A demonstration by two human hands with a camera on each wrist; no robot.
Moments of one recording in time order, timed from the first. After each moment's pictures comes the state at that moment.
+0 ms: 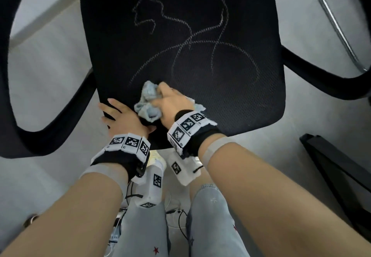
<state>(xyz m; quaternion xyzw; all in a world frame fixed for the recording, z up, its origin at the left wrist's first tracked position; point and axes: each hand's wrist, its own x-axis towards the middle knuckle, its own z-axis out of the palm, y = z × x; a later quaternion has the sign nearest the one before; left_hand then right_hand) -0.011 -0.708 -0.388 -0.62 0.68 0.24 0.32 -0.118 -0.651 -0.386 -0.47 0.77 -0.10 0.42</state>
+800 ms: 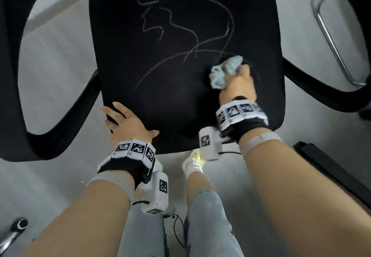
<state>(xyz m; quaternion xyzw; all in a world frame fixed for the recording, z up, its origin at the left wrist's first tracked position) -0.012 -0.707 -0.378 -0.61 0.67 0.26 0.33 -0.210 -0.616 -0.376 -0.21 0.95 -0.04 0.24</state>
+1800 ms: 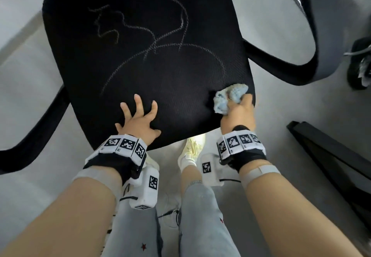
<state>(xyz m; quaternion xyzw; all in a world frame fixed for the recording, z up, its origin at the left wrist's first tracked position) -0.066 -0.673 -0.360 -0.35 0.74 0.32 0.48 -0.197 -0.503 -0.360 -0.09 0.95 -0.05 0.29</state>
